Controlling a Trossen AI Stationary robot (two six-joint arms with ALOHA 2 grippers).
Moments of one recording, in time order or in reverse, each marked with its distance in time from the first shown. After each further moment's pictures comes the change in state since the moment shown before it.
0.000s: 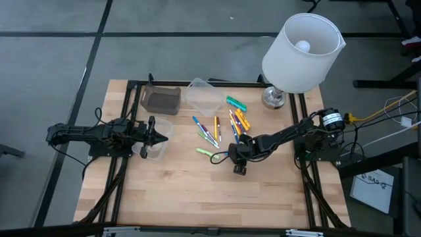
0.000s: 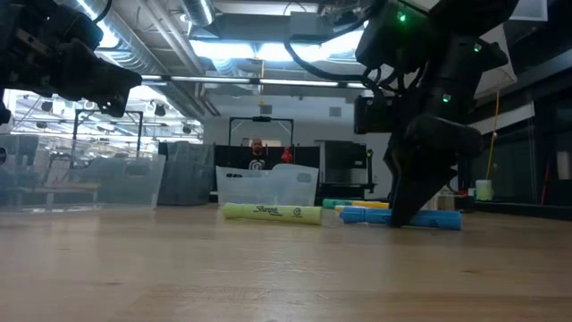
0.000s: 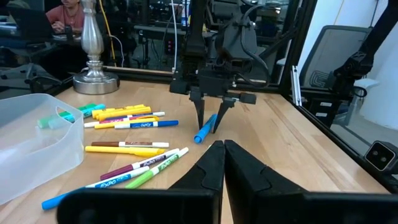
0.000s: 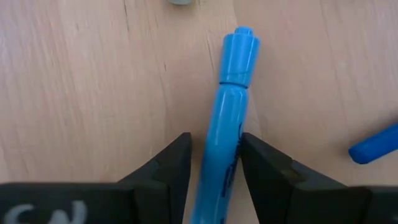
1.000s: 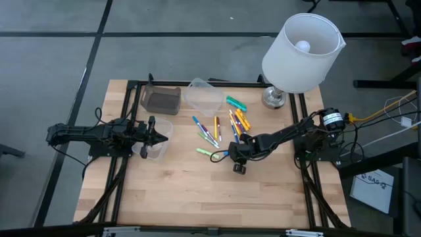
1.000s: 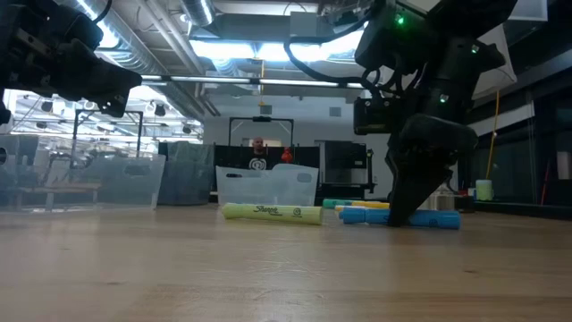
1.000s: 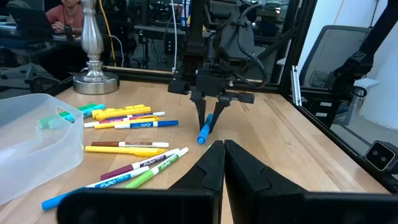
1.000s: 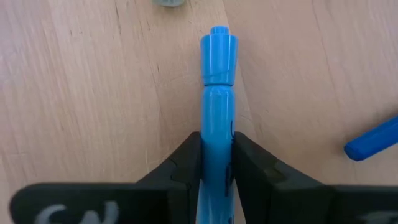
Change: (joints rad) left arm 0.000 0.000 0.000 0.000 0.000 0.000; right arm 0.003 0.002 -0.003 -0.005 -0.026 0.028
